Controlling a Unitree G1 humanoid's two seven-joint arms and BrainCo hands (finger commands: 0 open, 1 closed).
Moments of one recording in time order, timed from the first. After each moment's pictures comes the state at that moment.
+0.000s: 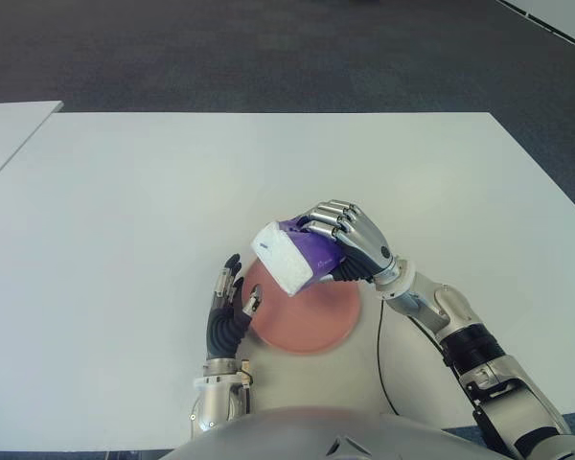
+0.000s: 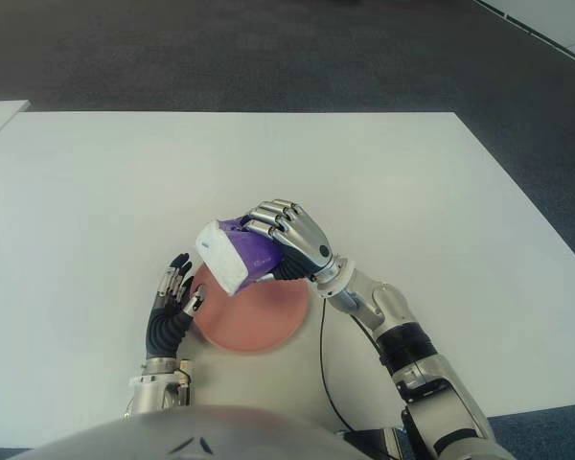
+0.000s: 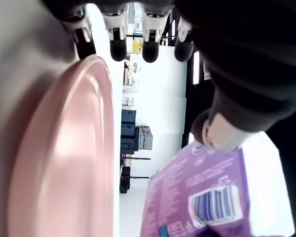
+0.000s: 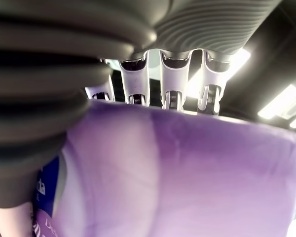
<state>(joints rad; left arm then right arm) 0.53 -0.08 -0.24 0.12 0.08 -0.54 0.23 -0.28 -0.45 0.38 0.31 -1.03 -0.83 -0.69</state>
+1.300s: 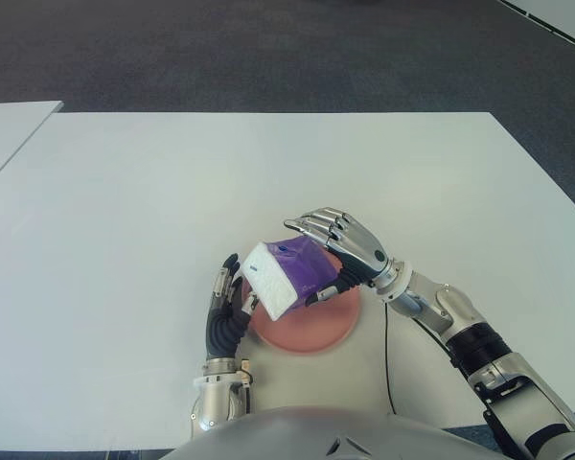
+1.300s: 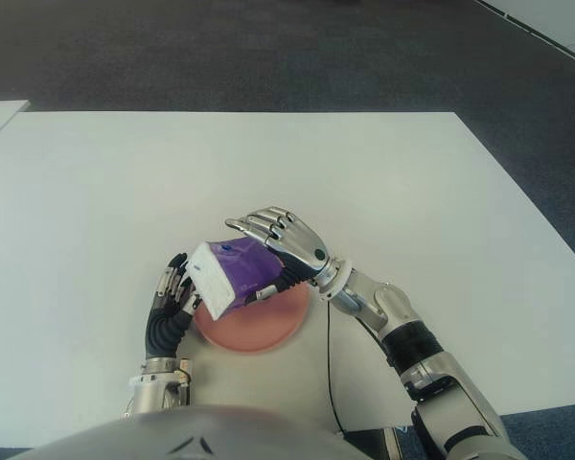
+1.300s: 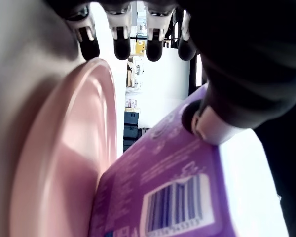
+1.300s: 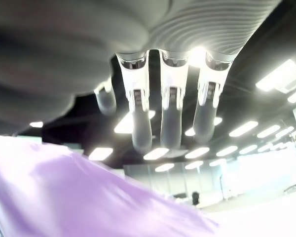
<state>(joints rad) 0.52 -0.09 -0.24 0.11 0.08 -0.52 0.24 -0.27 -0.51 0.44 0.27 -0.98 -0.78 -0.55</state>
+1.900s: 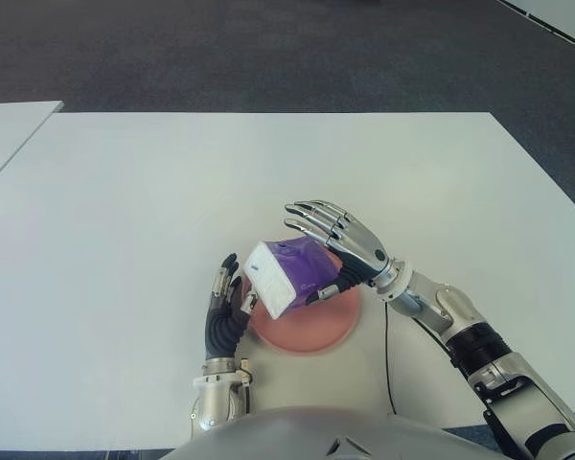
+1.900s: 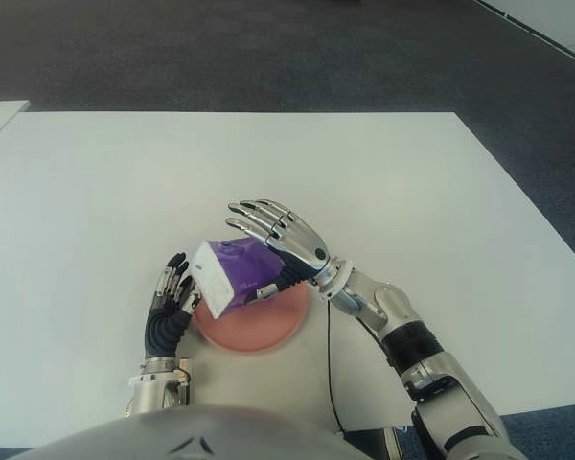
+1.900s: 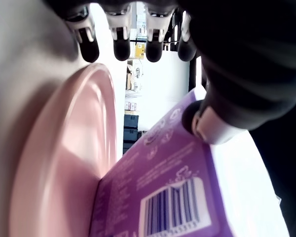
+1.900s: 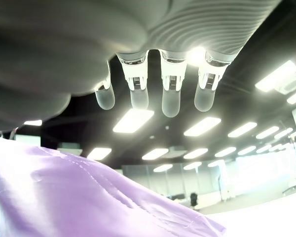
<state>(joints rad) 0.52 -0.08 -0.24 0.11 0.08 -0.52 0.25 -0.27 -0.51 0.44 0.28 -0.98 -0.78 -0.57</state>
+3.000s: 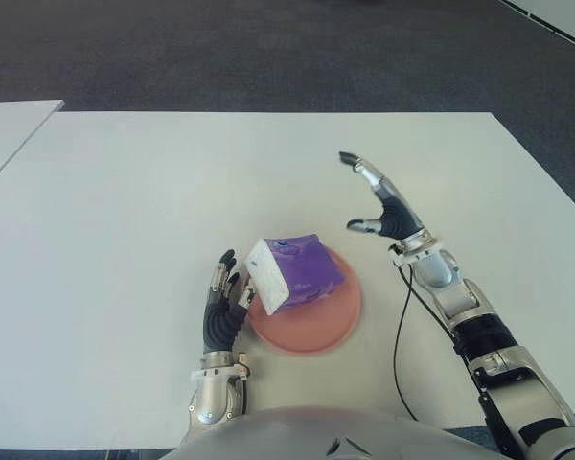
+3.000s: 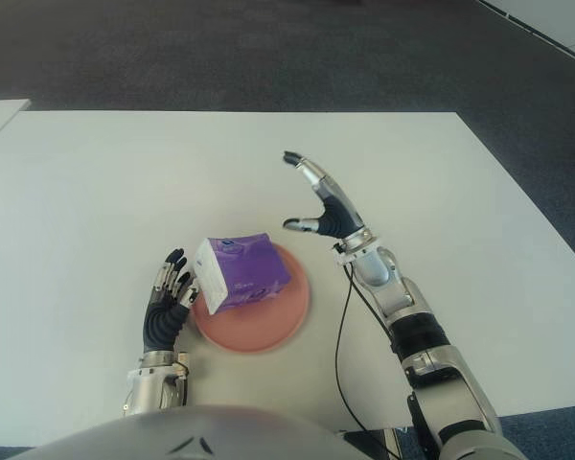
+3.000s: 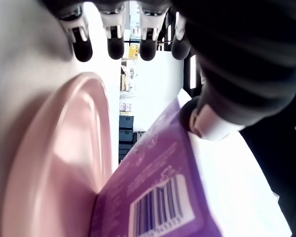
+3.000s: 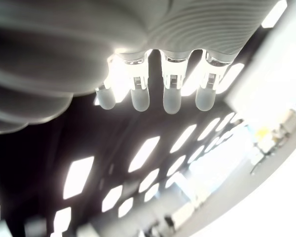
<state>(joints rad) 0.48 -0.06 -0.24 0.13 0.08 -0.54 0.27 -0.30 -0.47 0.21 0.37 -0.12 -0.70 -0.04</state>
